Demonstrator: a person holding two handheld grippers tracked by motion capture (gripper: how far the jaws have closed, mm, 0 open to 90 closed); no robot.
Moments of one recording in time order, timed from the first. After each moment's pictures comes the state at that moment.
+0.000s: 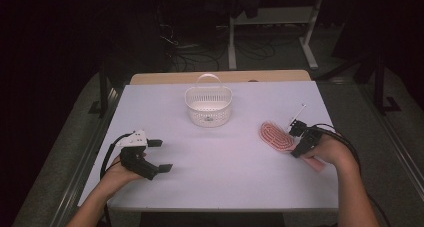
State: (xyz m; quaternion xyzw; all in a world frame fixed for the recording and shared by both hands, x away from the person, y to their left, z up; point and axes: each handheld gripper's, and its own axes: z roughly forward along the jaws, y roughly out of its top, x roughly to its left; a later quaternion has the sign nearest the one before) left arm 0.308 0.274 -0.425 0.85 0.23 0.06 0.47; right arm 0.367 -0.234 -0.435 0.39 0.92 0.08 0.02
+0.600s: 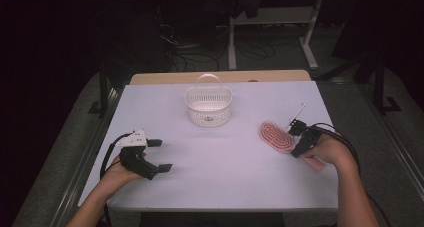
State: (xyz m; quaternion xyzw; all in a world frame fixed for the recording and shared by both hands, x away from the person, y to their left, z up) left arm 0.308 0.275 -0.425 0.85 0.23 0.06 0.47; right arm 0.369 -0.233 -0.434 0.39 0.92 0.07 0.02
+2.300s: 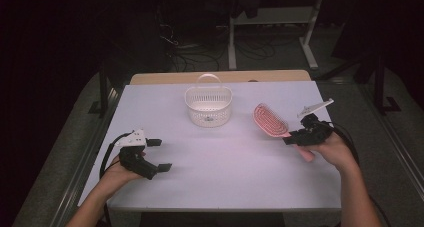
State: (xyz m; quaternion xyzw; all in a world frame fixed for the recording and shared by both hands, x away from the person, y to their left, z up) left arm 0.308 0.276 -0.424 0.85 0.23 0.07 0.47; right arm 0.357 -0.256 -0.412 0.37 0.86 0.34 0.05
